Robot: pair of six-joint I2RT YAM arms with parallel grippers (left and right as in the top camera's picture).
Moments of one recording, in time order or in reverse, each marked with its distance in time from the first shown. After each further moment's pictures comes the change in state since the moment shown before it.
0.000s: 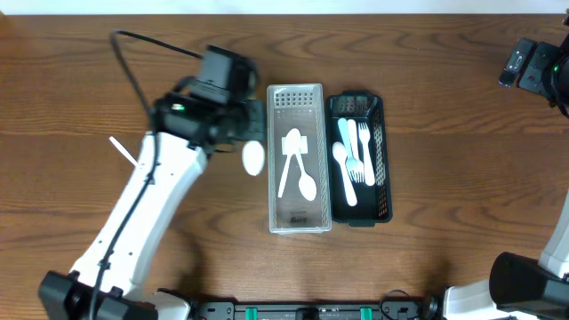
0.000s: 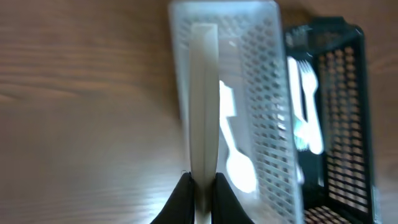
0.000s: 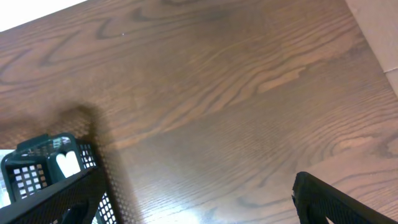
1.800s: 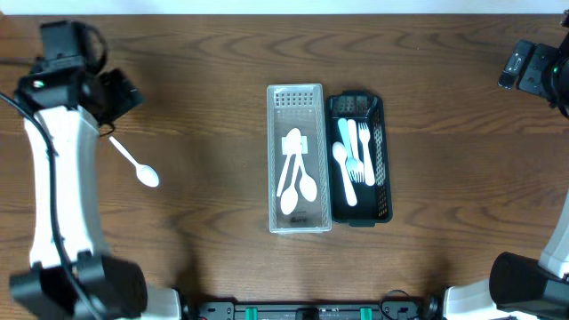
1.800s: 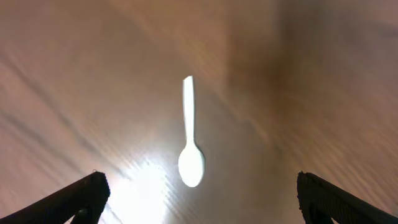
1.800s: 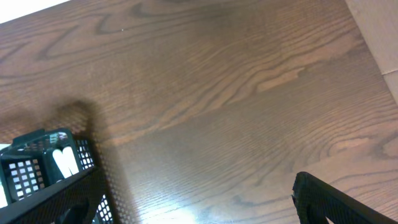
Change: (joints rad) left arm 0.665 0.110 0.145 -0.145 -0.288 -0.093; right arm 0.000 0.000 0.000 -0.005 0.000 -0.024
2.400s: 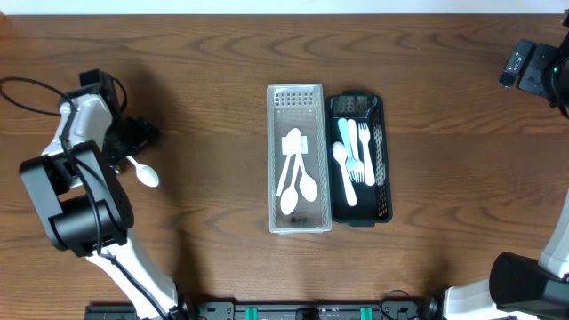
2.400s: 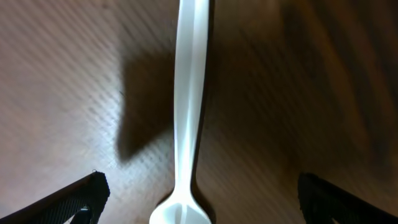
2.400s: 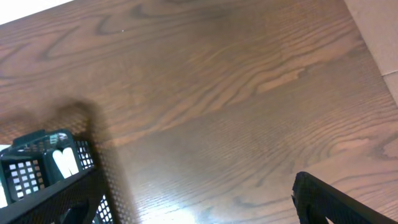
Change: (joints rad) left arm 0.079 0.420 -0.179 0.215 0.141 -0.068; right arm 0.000 0.000 0.000 0.001 0.000 0.000
